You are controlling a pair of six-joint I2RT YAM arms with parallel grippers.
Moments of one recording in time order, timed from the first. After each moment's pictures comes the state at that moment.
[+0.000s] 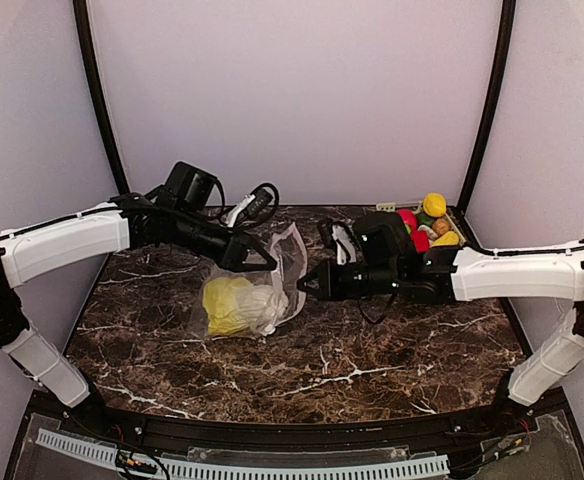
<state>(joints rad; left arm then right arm) -0.69 1.54 1.28 -0.47 0.69 -0.16 0.98 1.51 0.99 -0.02 -0.16 0.71</state>
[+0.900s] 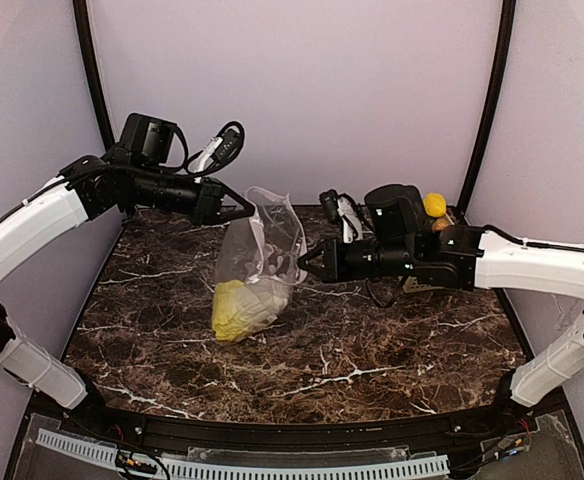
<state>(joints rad) -0.65 1.40 1.51 -0.64 0.56 -0.07 1.01 1.41 1.15 -0.17 -0.12 0.60</state>
